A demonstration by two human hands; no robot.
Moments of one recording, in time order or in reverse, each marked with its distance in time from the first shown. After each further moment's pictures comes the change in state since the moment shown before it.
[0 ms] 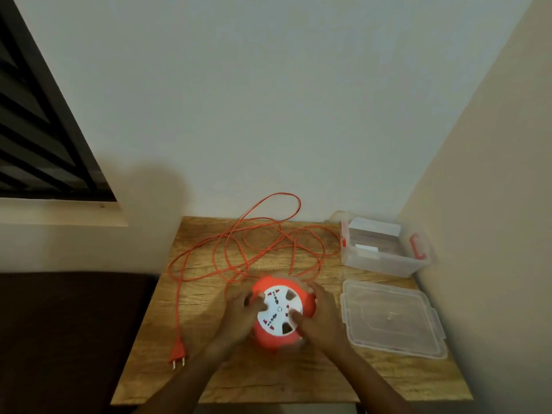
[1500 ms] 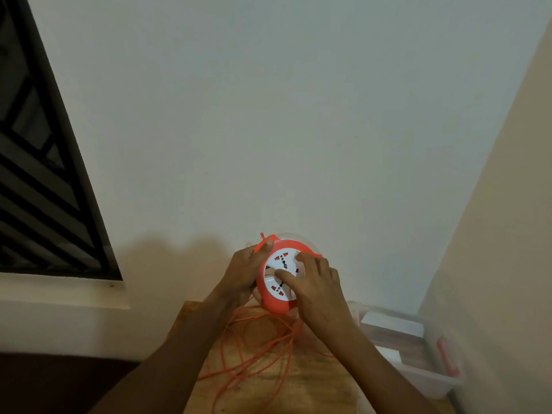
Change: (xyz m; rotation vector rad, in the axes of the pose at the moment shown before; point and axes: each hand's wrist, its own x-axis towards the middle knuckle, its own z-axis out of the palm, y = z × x) left_hand 0.128 0.240 -0.043 -0.291 0.019 0.342; right_hand 0.152 -0.165 -0.104 -0.764 0.285 -0.799
